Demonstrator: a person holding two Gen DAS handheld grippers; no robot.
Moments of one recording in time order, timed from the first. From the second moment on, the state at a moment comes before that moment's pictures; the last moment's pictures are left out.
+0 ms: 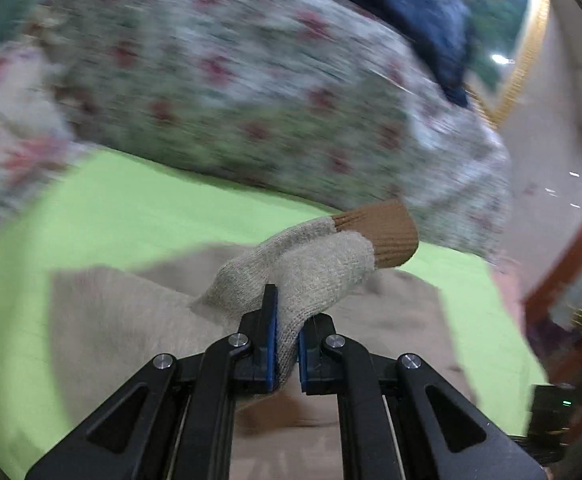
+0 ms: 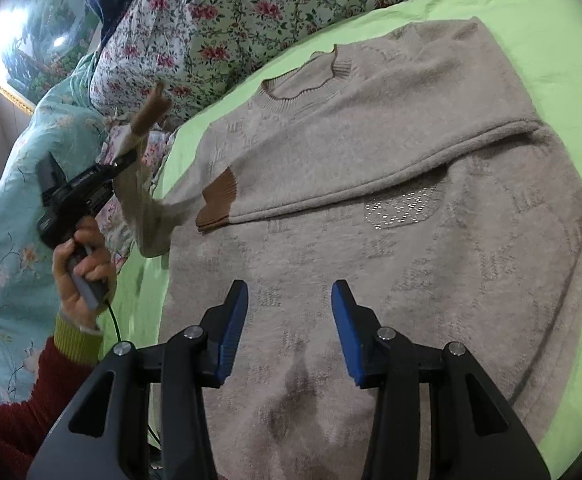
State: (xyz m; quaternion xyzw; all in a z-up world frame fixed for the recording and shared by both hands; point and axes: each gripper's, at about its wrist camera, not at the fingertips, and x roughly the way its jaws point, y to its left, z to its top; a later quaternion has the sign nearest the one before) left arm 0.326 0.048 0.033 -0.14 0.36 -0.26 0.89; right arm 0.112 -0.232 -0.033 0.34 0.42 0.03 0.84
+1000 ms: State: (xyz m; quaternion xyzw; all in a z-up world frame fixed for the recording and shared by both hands) left arm 0.257 0.069 -0.037 -0.05 0.43 -0.13 0.89; right arm 0.183 -0.328 -0.050 0.35 0.35 -0.05 0.87
